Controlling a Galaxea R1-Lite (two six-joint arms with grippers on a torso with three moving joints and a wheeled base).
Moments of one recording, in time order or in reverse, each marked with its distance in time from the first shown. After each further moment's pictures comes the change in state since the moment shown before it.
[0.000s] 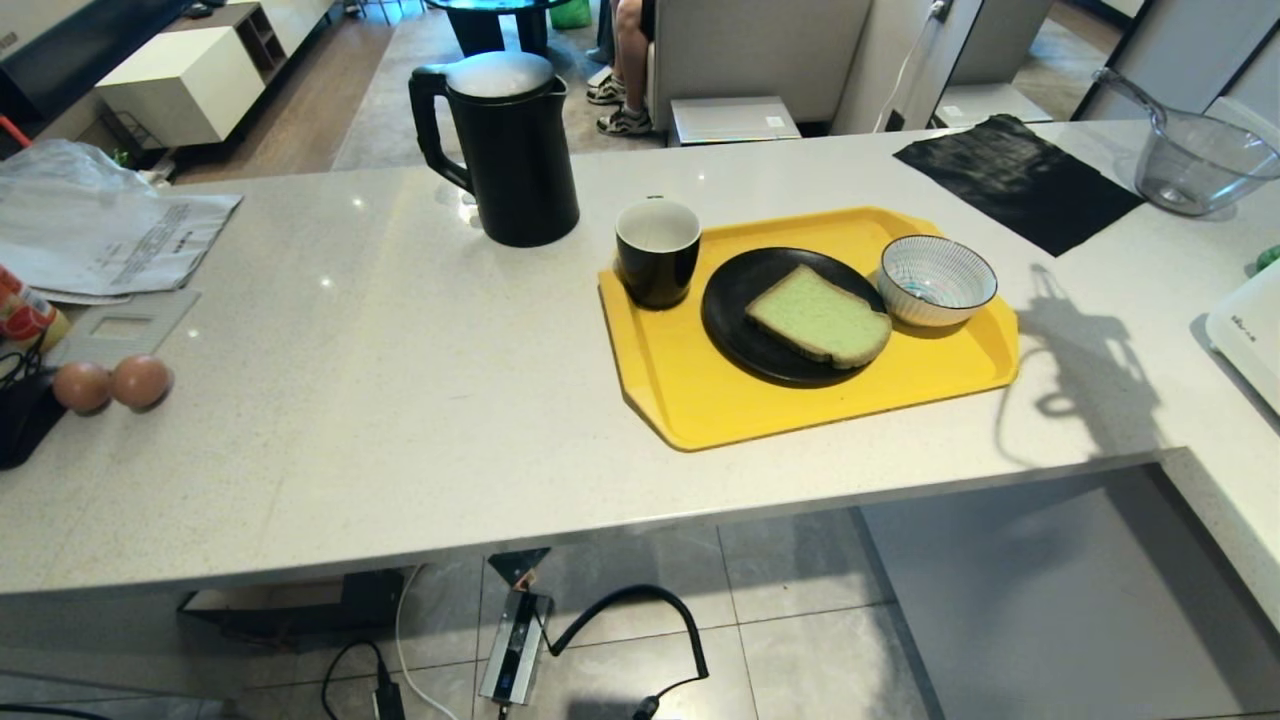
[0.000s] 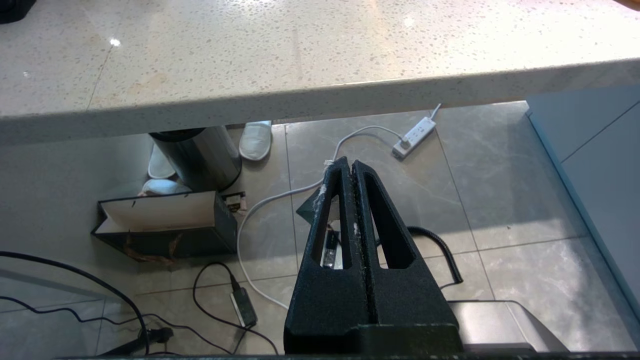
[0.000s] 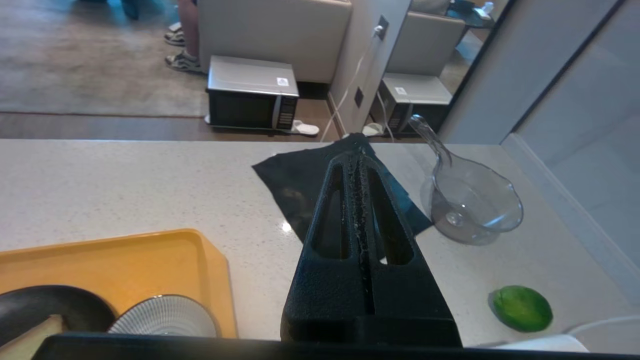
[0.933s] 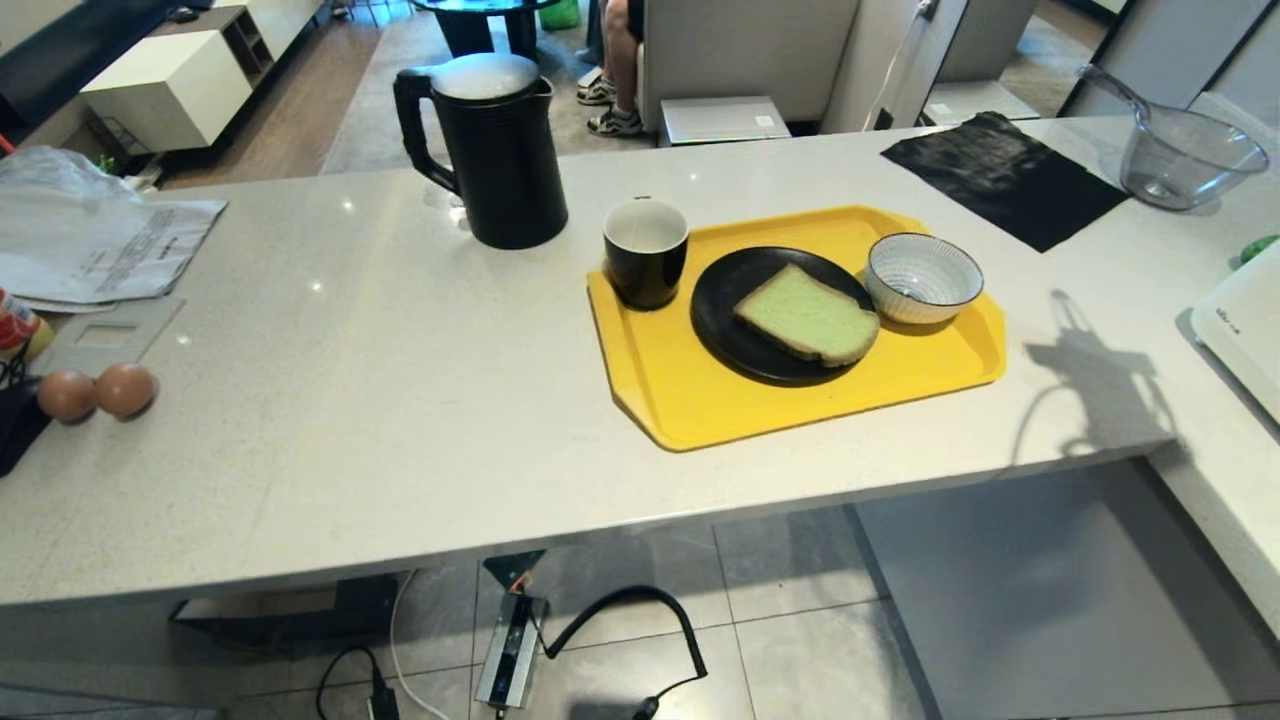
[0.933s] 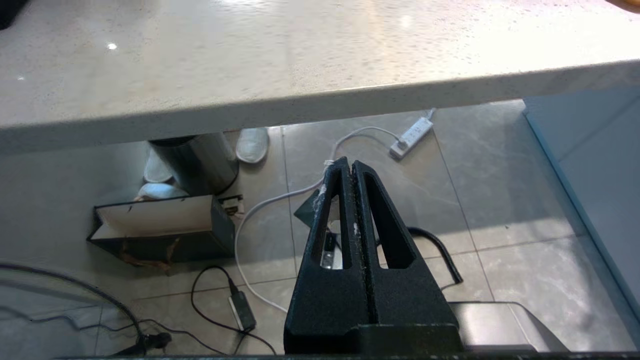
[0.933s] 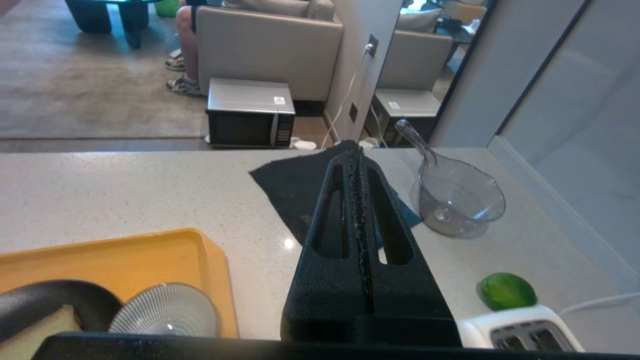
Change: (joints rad) left arm 0.001 0.000 0.000 0.000 0.000 0.000; right arm -0.041 -0.153 0.257 -0.171 0.045 0.052
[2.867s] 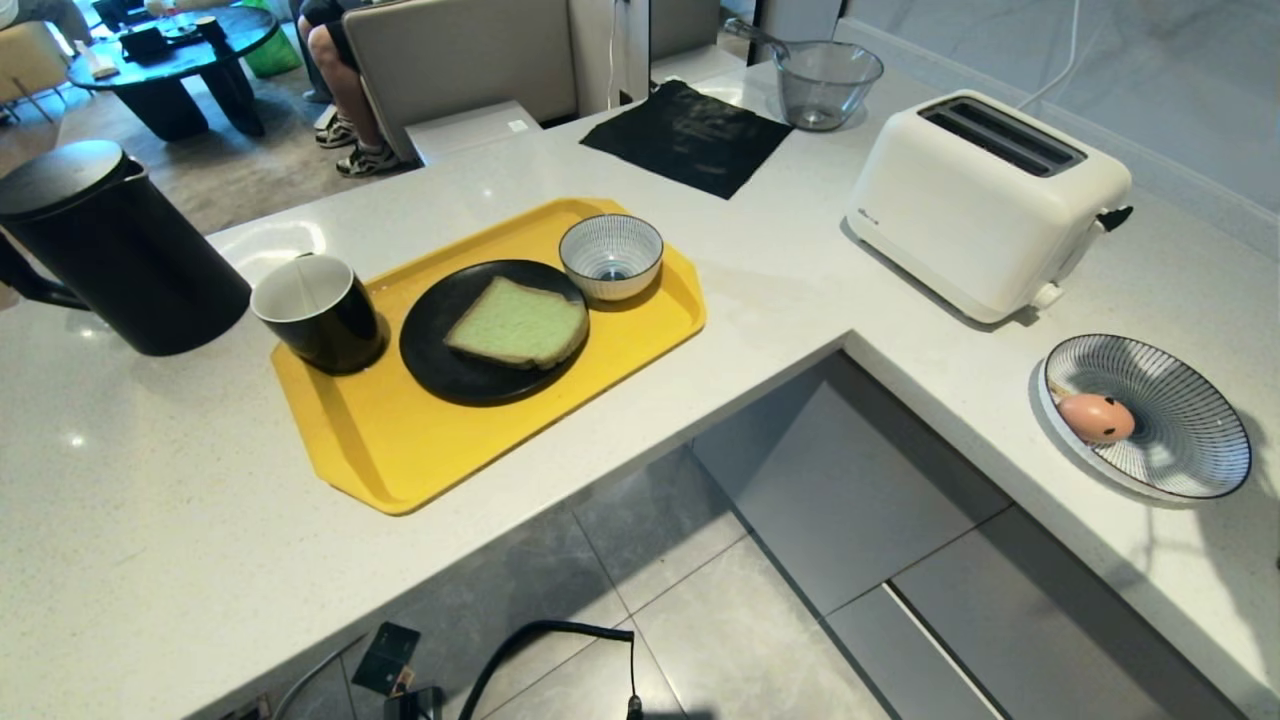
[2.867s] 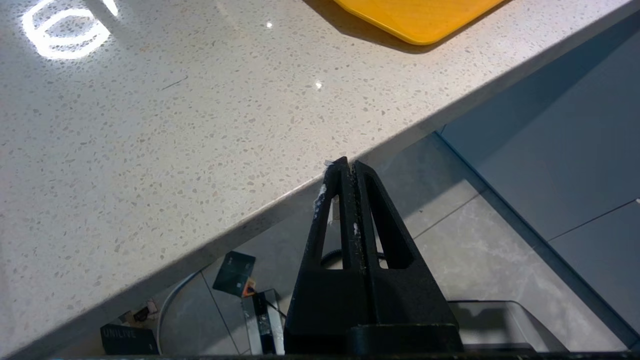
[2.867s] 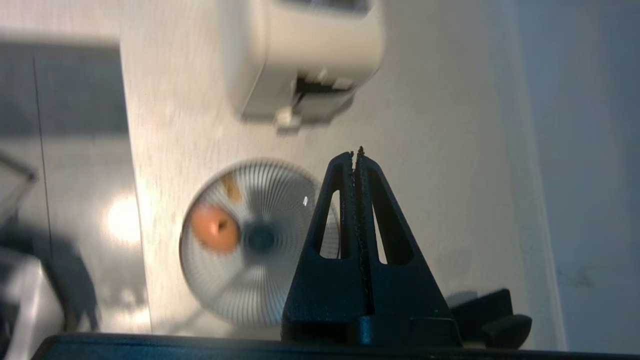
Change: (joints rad) left arm -0.001 0.000 0.000 0.000 0.000 0.000; right arm -0.117 0.046 -0.304 0.913 0.289 -0.579
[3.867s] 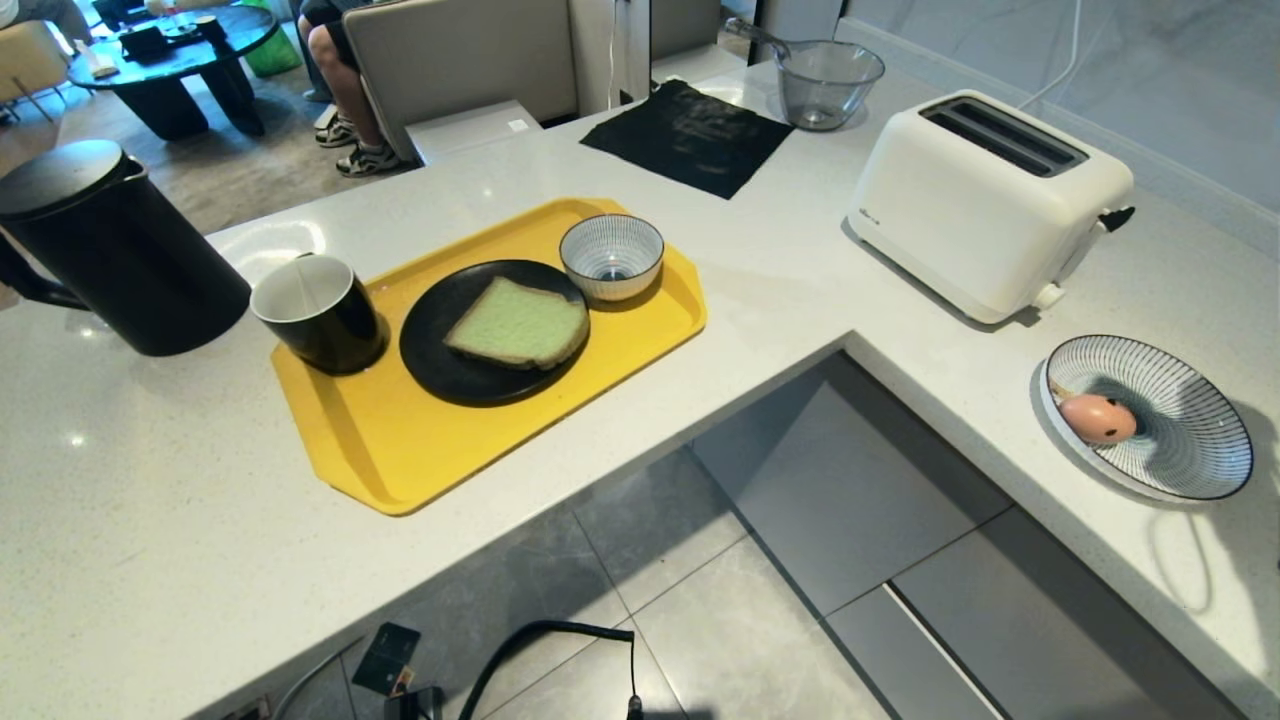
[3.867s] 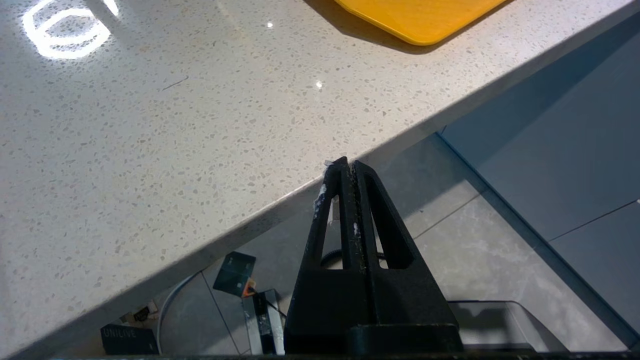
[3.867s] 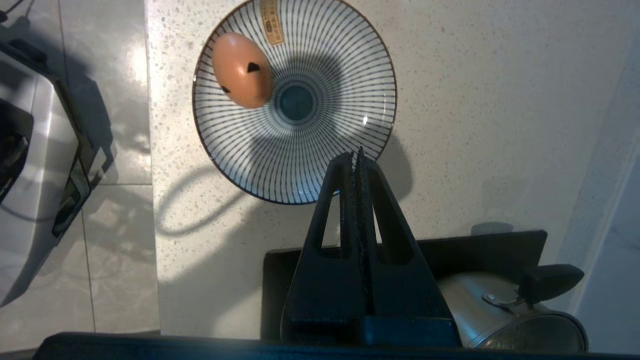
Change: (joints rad) left arm 0.000 0.000 0.000 0.000 0.000 0.000; right arm -0.095 0.074 0.006 0.328 -0.011 -0.318
